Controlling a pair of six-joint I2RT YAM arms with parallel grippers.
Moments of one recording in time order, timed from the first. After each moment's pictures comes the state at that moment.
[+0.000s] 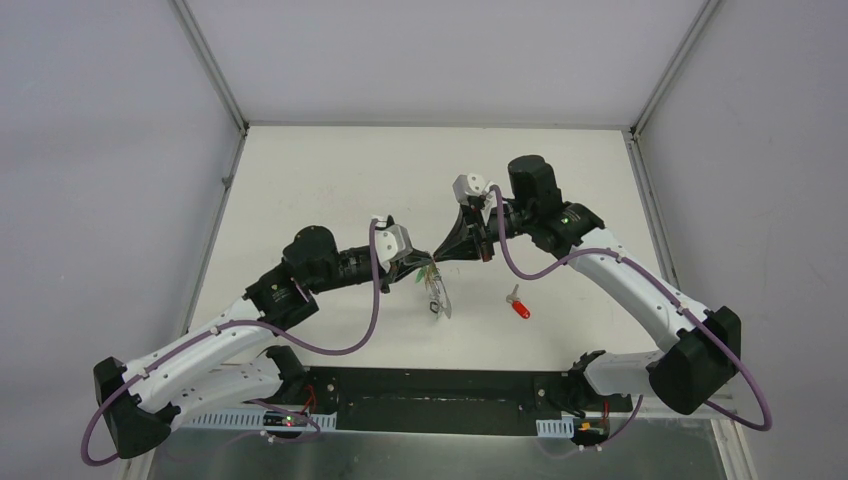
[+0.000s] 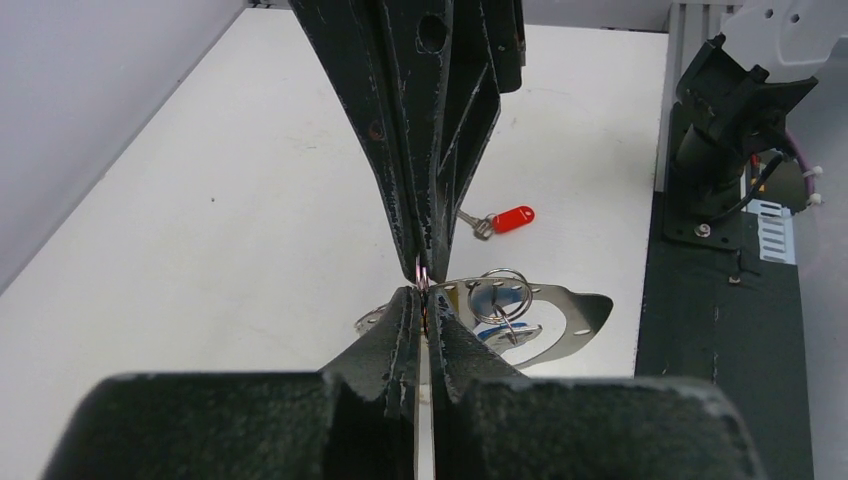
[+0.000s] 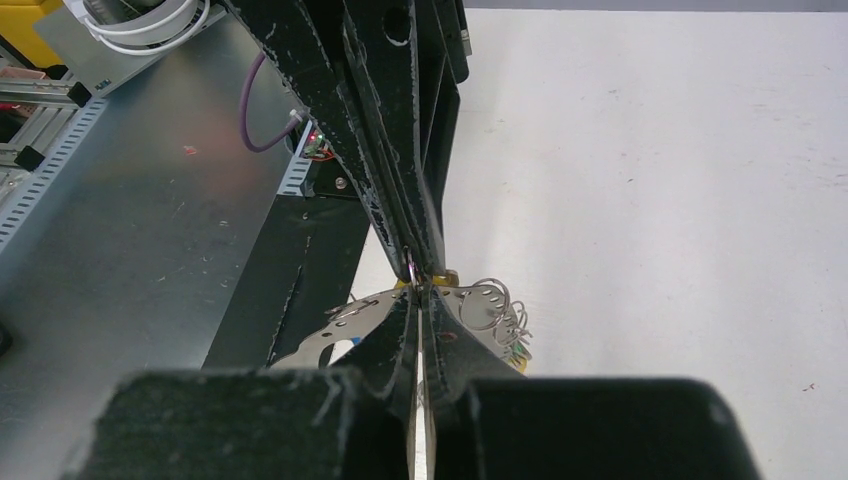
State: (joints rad) left arm -0.87 0.83 0.76 0.06 0.34 0.16; right arm 0.63 1.30 1.15 -0.37 -1.15 -0.37
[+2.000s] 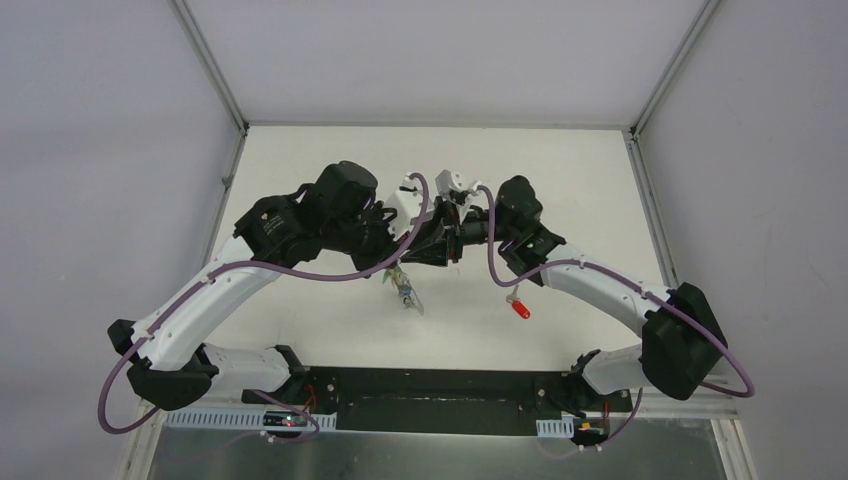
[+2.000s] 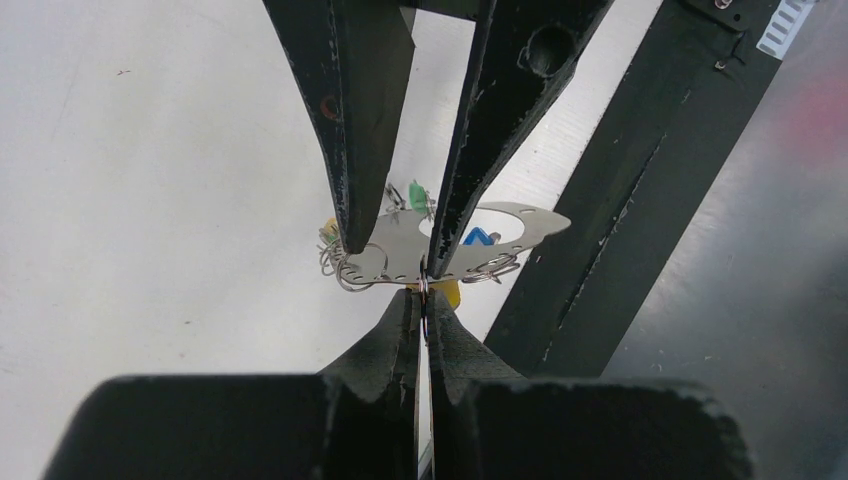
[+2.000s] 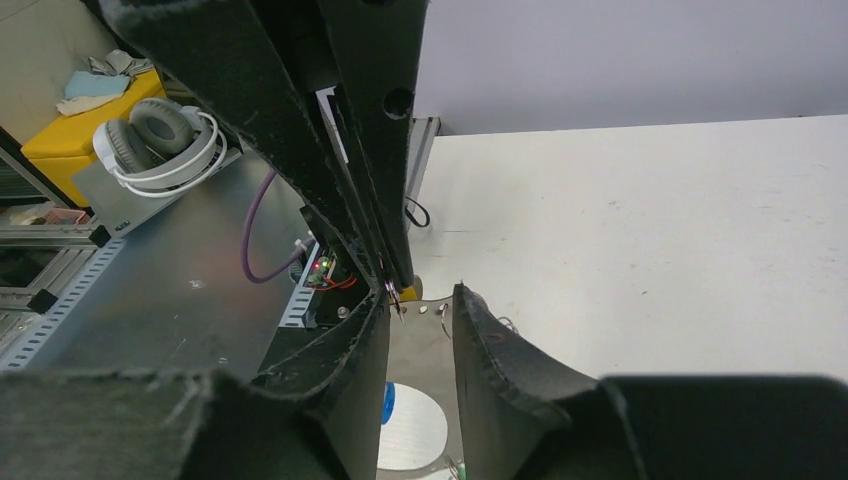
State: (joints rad) left arm -0.87 1.21 1.55 -1.08 0.20 0.15; right arm 0.76 1.38 0.93 0.52 -1.01 0.24
